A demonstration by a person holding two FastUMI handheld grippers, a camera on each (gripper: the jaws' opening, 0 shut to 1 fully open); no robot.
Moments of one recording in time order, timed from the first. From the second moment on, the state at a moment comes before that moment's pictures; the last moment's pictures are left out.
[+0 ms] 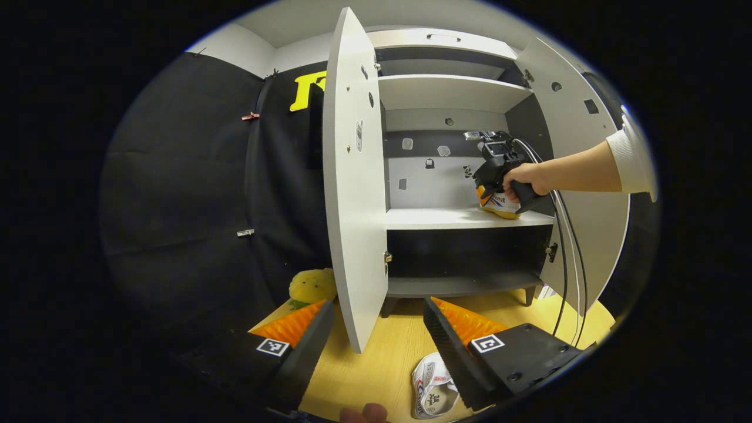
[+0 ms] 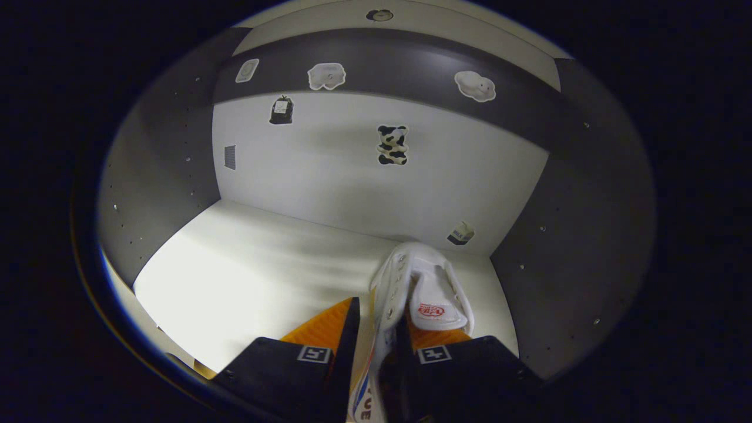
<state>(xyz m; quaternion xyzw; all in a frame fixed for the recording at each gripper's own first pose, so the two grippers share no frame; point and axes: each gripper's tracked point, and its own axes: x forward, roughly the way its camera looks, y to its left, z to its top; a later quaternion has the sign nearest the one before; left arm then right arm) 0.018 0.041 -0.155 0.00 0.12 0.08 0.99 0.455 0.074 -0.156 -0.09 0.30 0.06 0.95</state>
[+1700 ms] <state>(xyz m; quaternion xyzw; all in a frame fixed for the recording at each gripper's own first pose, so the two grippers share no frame) -0.027 -0.031 -0.399 0.01 0.31 -0.08 0.95 0.080 0.037 -0.006 -0.02 0.03 0.10 0.99</state>
